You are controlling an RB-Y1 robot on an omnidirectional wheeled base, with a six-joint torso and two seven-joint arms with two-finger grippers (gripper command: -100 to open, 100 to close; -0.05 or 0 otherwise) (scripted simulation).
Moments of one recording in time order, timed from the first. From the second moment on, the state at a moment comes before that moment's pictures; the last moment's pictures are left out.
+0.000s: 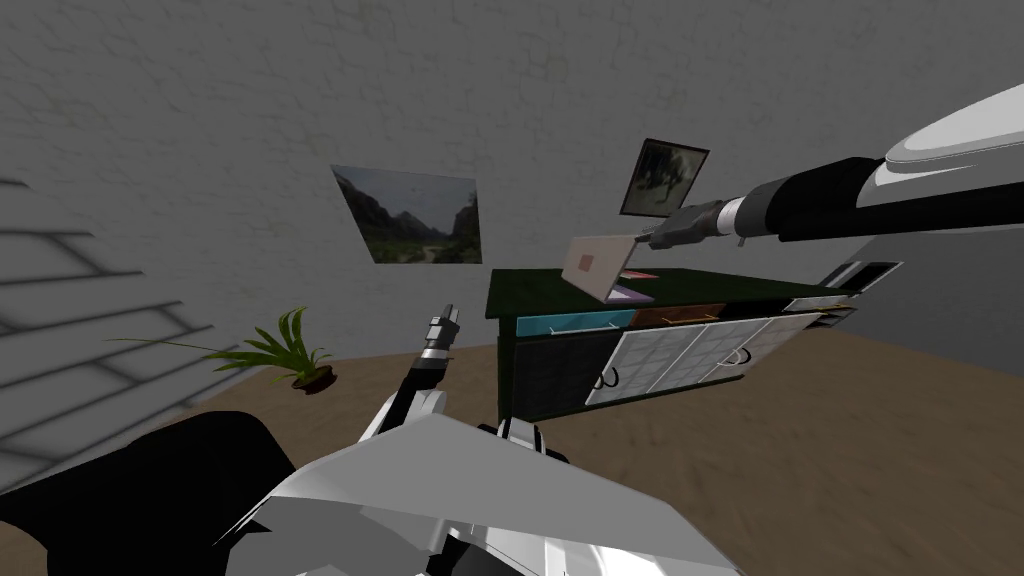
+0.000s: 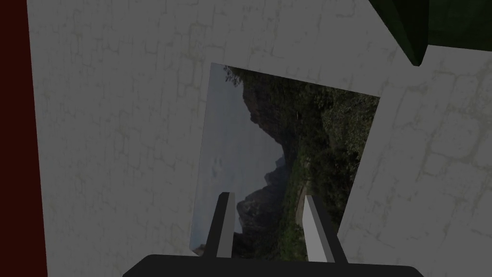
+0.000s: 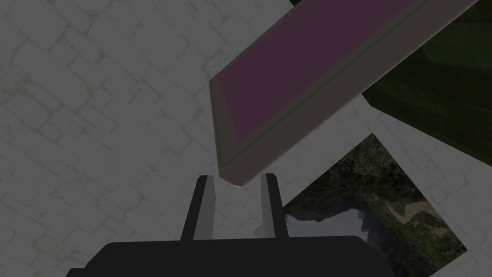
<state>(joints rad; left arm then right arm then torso) 0.52 0.00 0.05 -2.24 0.00 -0.36 0.11 0.32 -2.27 -0.45 -1.54 0.29 -0.30 -0.13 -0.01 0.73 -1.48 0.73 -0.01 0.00</state>
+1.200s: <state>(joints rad) 0.52 0.00 0.05 -2.24 0.00 -0.36 0.11 0.35 -2.11 -0.42 -1.50 0.13 -0.40 -0.26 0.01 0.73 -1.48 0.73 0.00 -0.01</state>
